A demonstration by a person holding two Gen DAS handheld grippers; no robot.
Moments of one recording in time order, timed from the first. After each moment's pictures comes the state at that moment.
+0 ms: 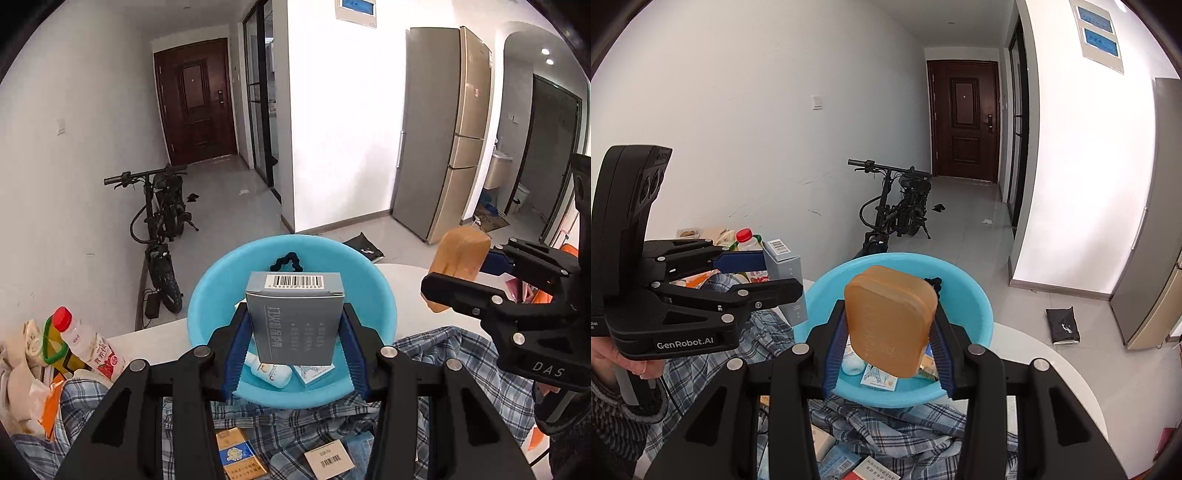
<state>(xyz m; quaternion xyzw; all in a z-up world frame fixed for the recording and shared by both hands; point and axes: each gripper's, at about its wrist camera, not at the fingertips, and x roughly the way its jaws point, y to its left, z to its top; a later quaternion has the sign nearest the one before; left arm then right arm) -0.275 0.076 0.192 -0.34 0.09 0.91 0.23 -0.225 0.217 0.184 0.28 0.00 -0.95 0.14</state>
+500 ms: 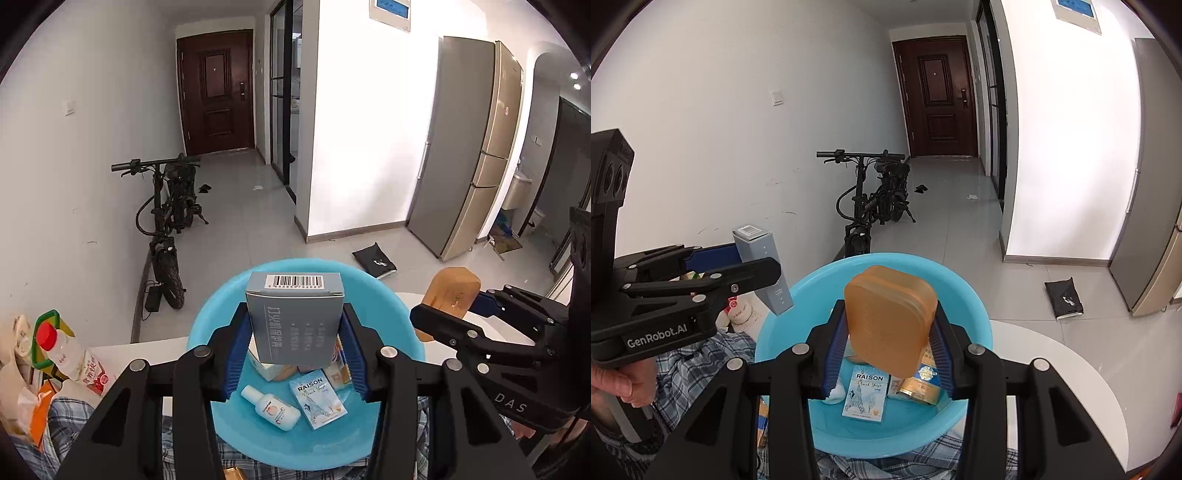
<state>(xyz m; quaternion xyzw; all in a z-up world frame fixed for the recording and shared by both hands) -0.361 0.092 0.184 -0.35 0.06 0.91 0.20 -0.300 0.236 0.160 0.32 -0.05 -0.94 0.10</state>
